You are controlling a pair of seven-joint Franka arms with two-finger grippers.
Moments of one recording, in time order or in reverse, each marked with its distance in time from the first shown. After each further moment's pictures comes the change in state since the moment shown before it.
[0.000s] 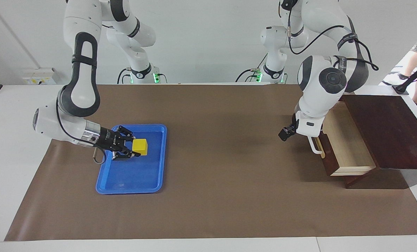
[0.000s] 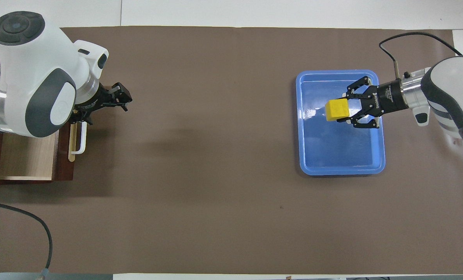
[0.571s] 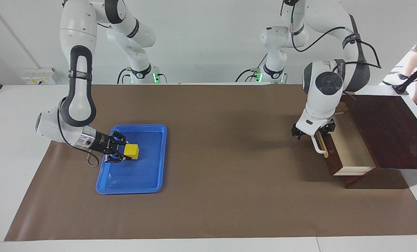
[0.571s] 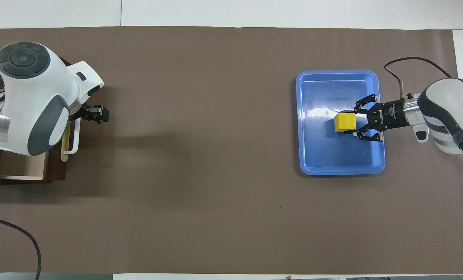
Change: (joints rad) left arm 0.057 -0.065 -0.002 -0.177 0.221 0.152 0.345; right arm -0.040 0.022 0.002 -0.116 0.008 0.120 -0.100
